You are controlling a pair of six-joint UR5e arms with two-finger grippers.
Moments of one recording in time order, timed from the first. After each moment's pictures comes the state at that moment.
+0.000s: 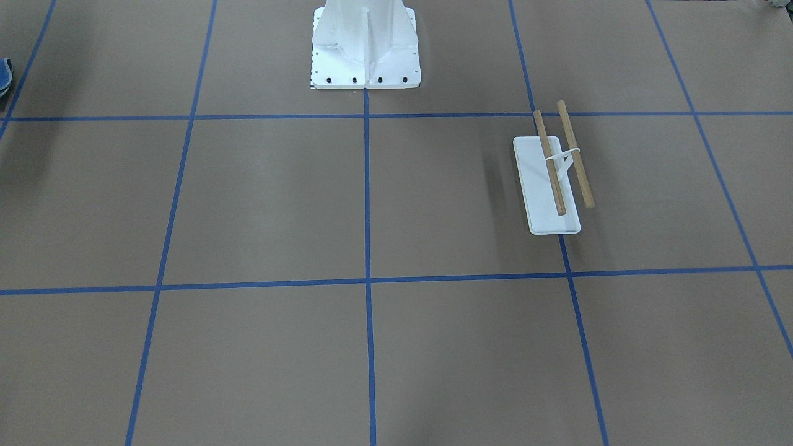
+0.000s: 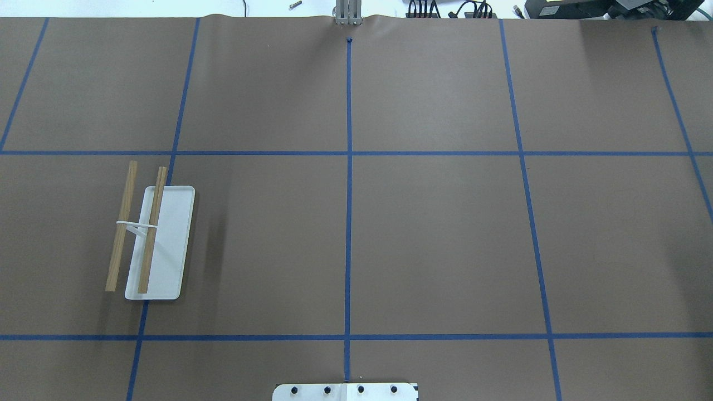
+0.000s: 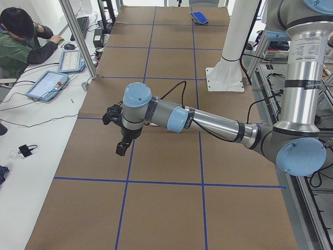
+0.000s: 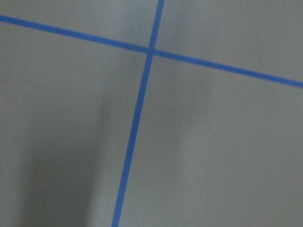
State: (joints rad) left arm -1.59 -1.60 -1.81 -1.67 -2.32 0.16; right arm 1.51 -2.03 1.83 -1.25 2.22 -0.02
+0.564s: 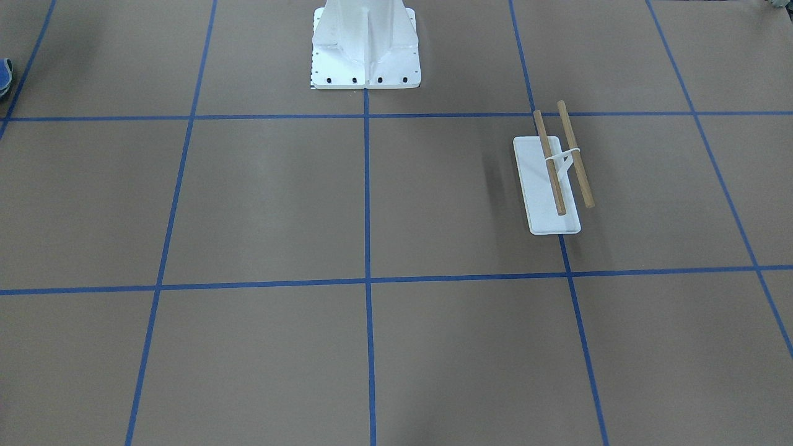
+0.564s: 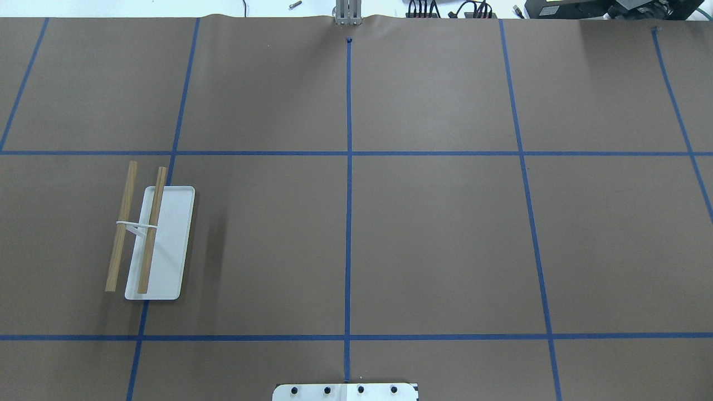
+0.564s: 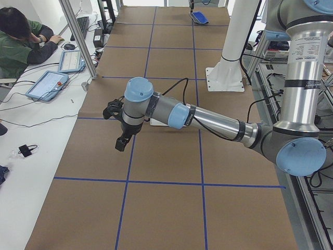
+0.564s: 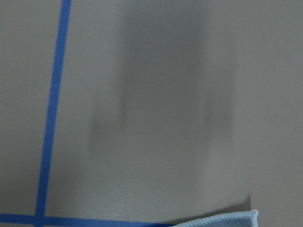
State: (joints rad) left arm -1.59 -1.60 -1.84 -1.67 -2.32 0.16; right arm 1.53 -2.13 1.44 -0.78 2.30 0.07
